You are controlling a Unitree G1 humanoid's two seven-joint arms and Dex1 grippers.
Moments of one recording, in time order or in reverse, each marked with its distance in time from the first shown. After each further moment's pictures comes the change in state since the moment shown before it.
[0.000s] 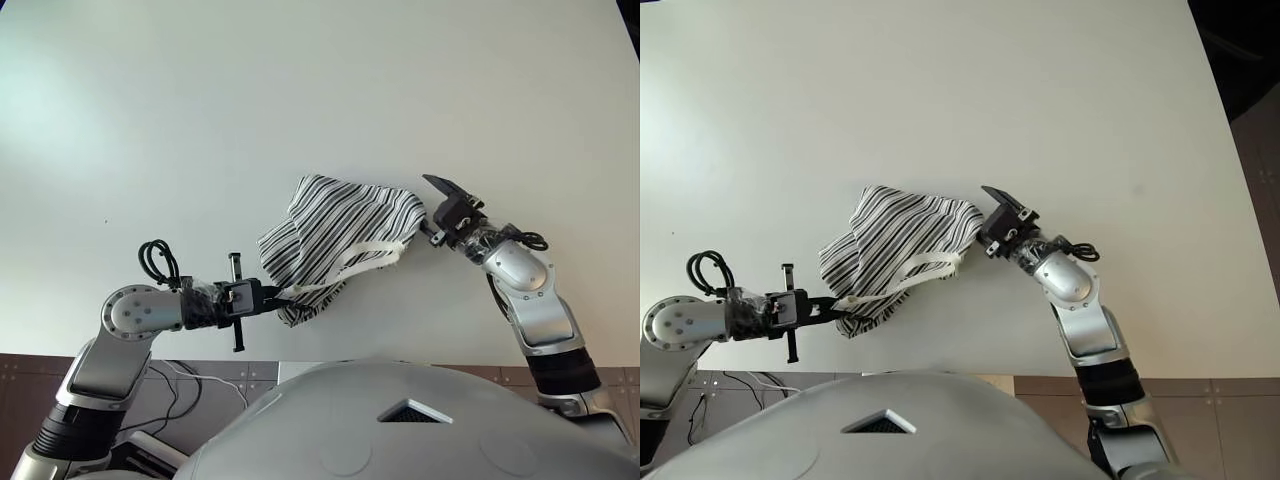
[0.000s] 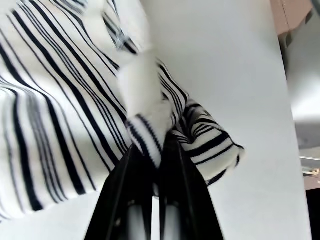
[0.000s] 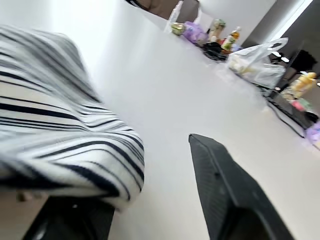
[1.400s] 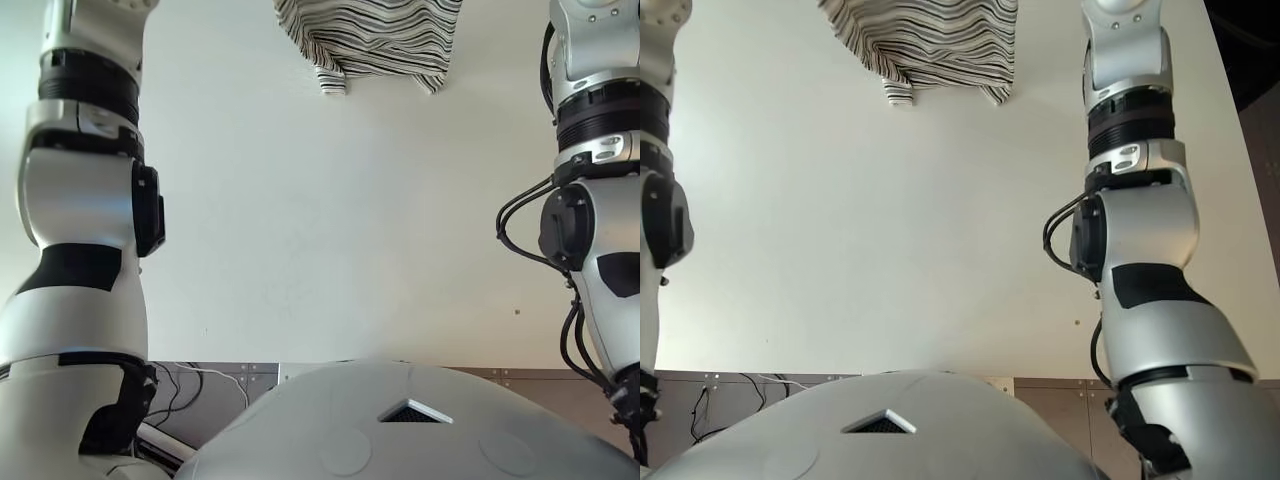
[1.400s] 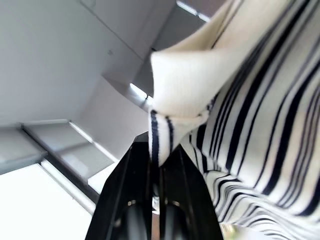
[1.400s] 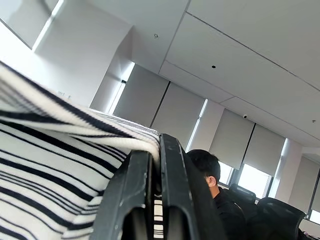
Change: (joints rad) left arm -1.669 -0.304 -0.128 1.504 0.625 -0.506 1.215; right arm -1.188 0.098 -0.237 1.071 -0.062 -0.409 -0.538
